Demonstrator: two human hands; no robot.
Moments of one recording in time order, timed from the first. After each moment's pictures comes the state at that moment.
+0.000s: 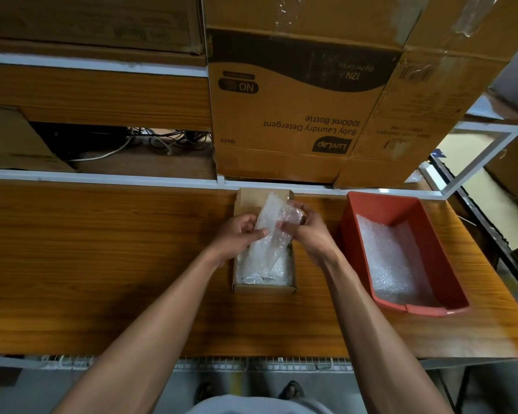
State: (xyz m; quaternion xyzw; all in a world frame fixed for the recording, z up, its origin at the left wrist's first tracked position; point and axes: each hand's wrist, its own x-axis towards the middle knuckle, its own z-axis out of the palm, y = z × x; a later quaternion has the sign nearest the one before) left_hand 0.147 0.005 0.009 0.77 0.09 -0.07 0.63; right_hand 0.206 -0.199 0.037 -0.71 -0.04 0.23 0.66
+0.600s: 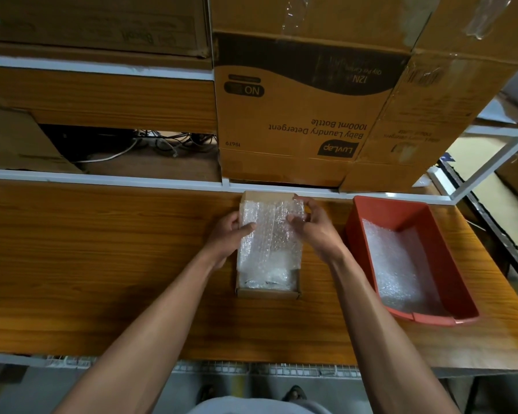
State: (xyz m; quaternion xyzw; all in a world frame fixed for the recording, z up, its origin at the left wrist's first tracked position) left_hand 0.147 0.026 0.003 0.69 0.17 -0.05 0.71; right_hand 0.218 -0.200 0.049 -0.76 -0.10 0.20 0.61
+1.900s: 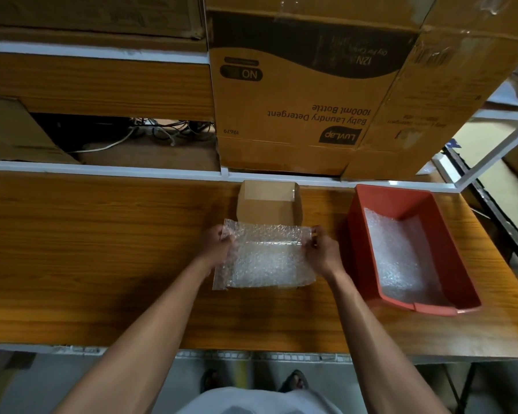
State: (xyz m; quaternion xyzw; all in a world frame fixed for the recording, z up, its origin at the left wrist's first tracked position) left_hand 0.126 0.039 -0.045 0.80 0.28 -0.05 0.53; right_hand 0.205 -0.234 -0.049 -0.91 -0.05 0.09 0.41
